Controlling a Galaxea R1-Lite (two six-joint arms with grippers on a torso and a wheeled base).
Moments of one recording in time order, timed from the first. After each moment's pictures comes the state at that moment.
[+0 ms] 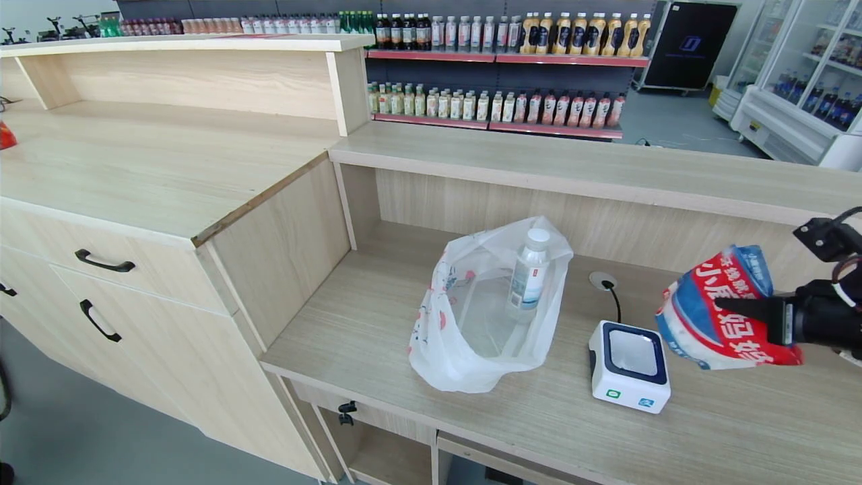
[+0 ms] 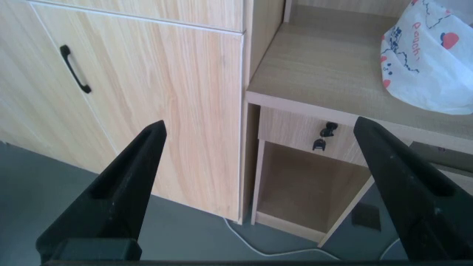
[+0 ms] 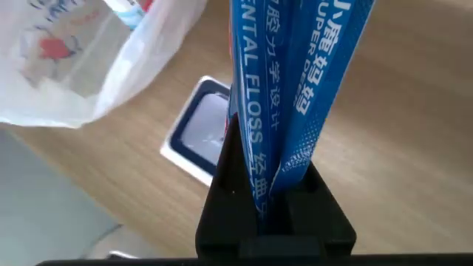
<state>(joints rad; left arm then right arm) 0.00 0.00 0.00 0.00 0.01 0.00 -0.27 1.51 -0.68 -0.32 0.52 -0.25</state>
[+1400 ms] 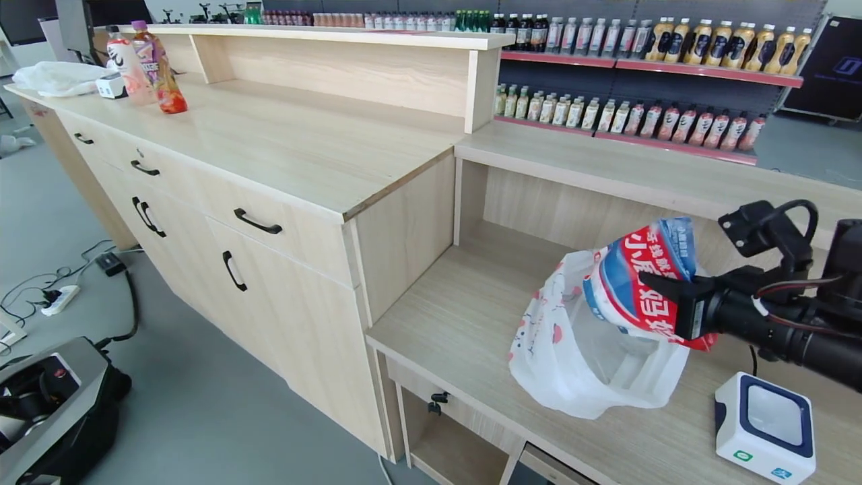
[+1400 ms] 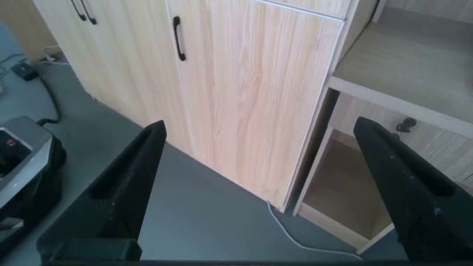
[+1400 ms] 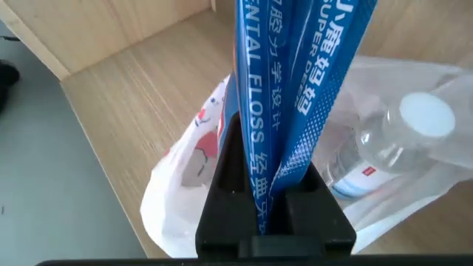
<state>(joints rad) 0.00 0.00 0.00 0.00 0.01 0.00 0.20 1.50 -0.52 -0.77 0.14 -0.13</state>
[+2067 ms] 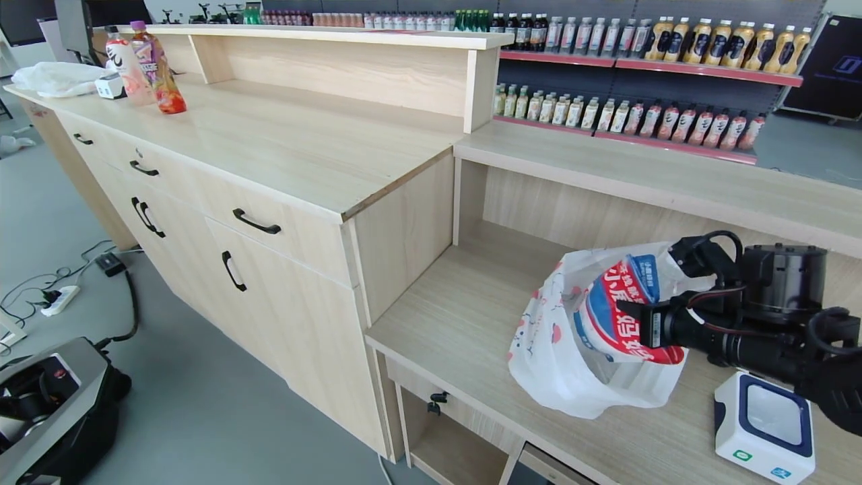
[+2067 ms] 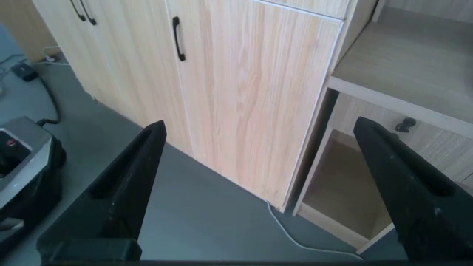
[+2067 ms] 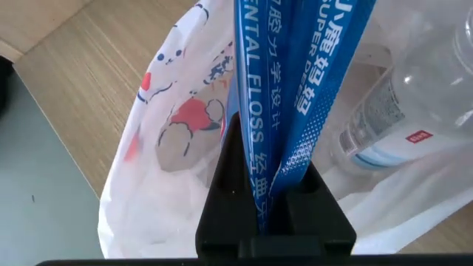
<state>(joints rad) 0.00 0.00 0.00 0.00 0.01 0.00 0.16 1.73 -0.57 -0.79 0.15 -0.01</state>
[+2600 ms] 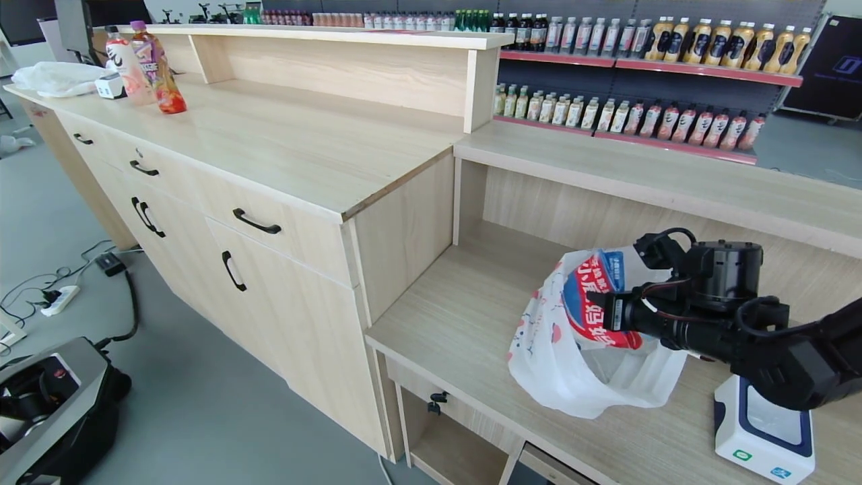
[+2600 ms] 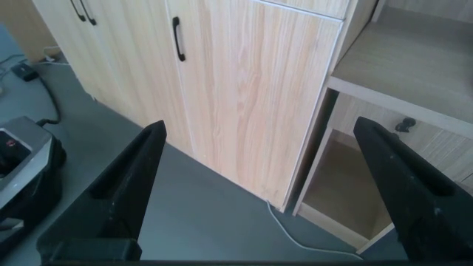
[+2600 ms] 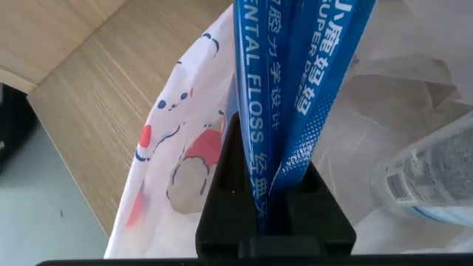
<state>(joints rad) 0.00 0.00 0.00 0.00 0.01 0.00 0.20 1.90 -0.69 -0.87 0.15 0.10</state>
